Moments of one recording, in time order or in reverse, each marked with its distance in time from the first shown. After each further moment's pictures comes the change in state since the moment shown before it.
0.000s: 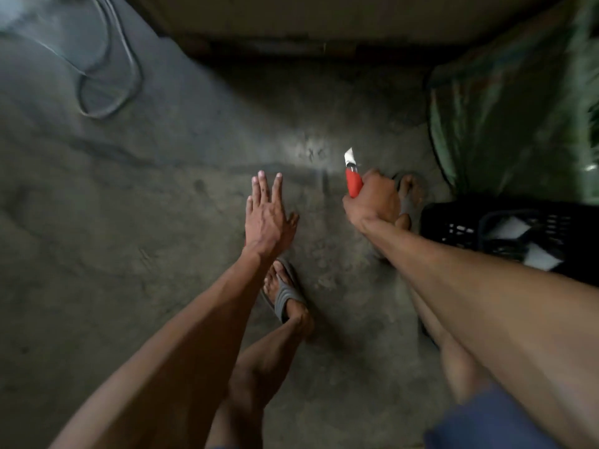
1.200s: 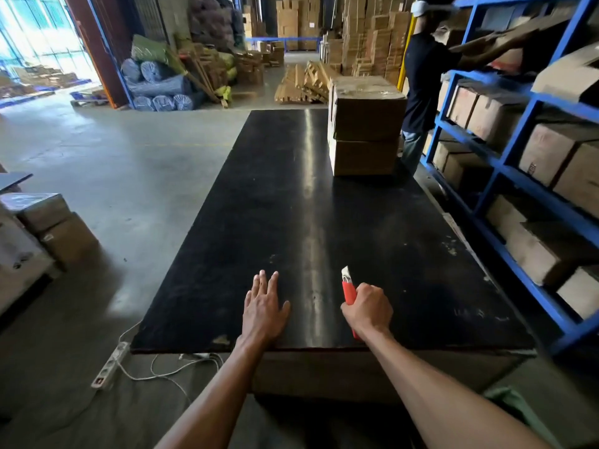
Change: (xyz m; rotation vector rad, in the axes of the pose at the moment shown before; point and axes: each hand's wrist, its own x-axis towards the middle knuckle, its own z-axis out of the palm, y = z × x) left_hand -0.155 0.182 -0.633 -0.058 0.638 0.207; right_hand -0.191 -0.220 -0.603 0.288 0.477 -0.394
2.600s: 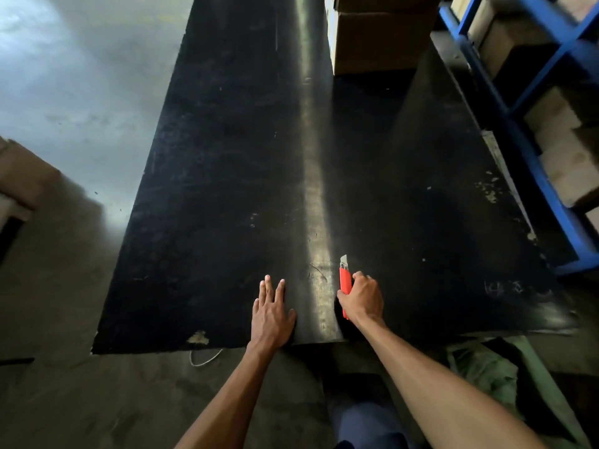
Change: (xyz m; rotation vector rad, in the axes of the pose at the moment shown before) left_hand 0.101 -0.028 0.135 0.068 -0.414 -0.153; right_hand 0.142 0.037 0.142 -0.016 -0.307 0.168
